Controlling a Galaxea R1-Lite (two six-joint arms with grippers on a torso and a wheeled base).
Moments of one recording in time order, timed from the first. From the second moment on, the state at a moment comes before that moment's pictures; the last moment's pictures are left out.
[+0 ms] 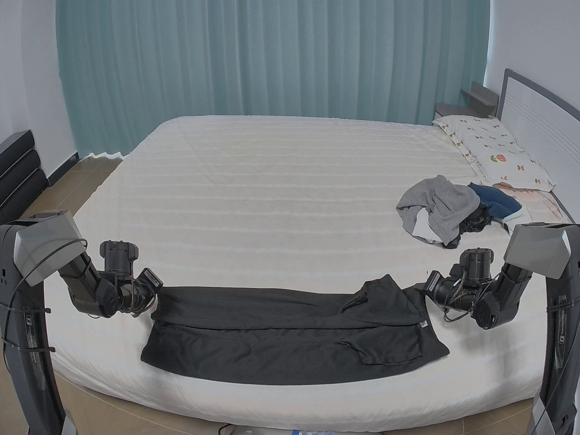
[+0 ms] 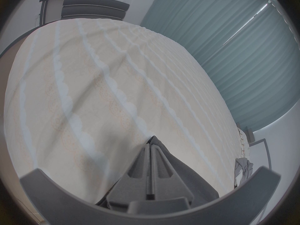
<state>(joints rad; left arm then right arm) 0.04 2.34 -0.89 -0.70 -0.01 -0.85 0.04 2.46 -0.82 -1.10 0.30 0.72</state>
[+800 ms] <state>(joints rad) 0.04 2.34 -0.88 -0.71 -0.01 -0.85 0.03 2.46 -0.84 -1.11 0.30 0.73</state>
